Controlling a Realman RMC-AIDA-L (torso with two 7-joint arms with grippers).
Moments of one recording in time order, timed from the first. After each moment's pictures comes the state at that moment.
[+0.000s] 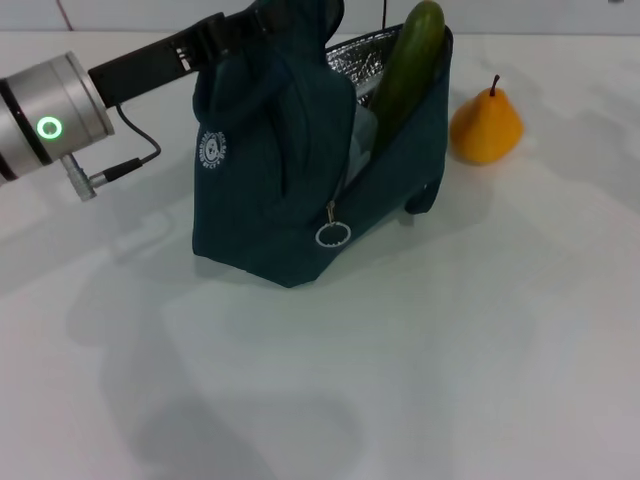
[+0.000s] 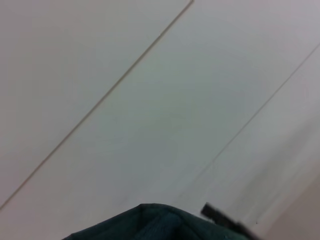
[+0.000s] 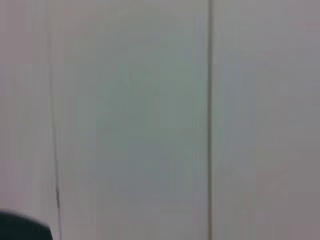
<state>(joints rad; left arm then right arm) -0.48 -2.09 0.95 0.73 1.40 1.36 -1.93 0.65 1.97 -0.96 -0.74 -1.46 -1.04 1.39</state>
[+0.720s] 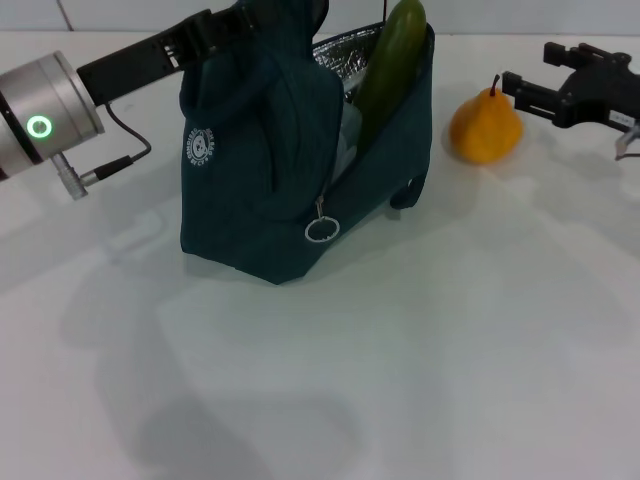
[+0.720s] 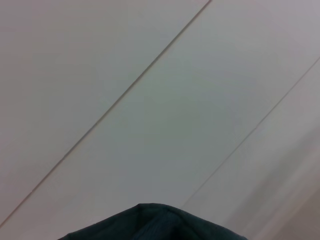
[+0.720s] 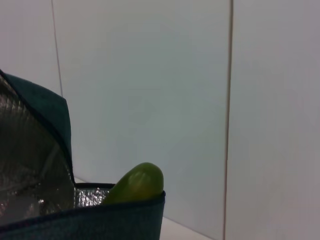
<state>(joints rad) -0.47 -2.08 0.92 0.73 1.41 1.35 -1.93 0.66 2.02 -0.96 -0.44 -1.42 -0.98 1.08</state>
